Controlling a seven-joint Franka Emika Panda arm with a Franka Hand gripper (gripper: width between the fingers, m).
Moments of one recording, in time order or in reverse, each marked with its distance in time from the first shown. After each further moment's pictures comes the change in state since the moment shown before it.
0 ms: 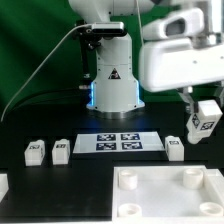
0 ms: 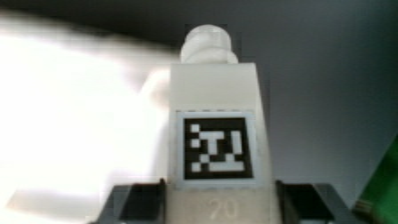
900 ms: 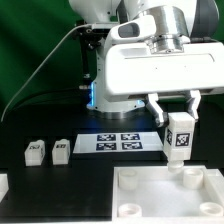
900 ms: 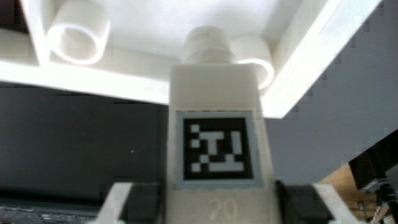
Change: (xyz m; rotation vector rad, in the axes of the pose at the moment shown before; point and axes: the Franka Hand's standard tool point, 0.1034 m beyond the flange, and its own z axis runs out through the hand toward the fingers) arm 0.001 0.033 0.026 -0.077 0.302 -0.024
